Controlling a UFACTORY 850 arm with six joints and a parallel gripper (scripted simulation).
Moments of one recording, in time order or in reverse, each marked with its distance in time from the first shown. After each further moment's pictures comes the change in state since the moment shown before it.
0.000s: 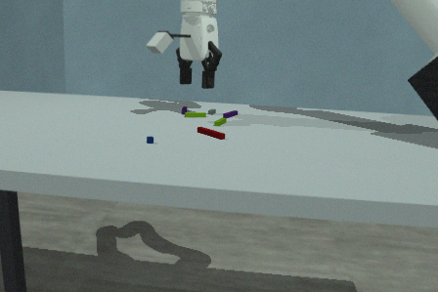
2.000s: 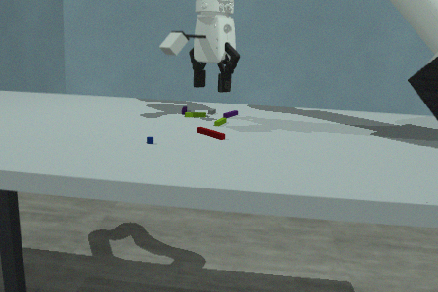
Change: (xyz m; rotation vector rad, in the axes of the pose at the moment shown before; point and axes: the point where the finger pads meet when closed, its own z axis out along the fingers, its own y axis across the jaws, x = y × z) arm 0.000 -0.058 0.001 -0.001 0.001 0.000
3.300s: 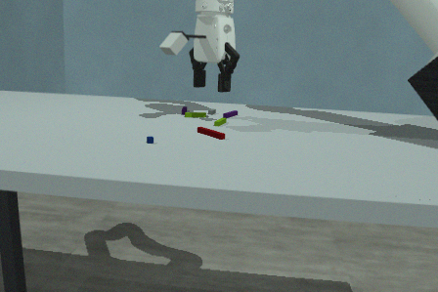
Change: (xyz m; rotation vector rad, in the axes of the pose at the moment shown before) arm 0.000 0.000 0.000 0.000 0.000 0.000
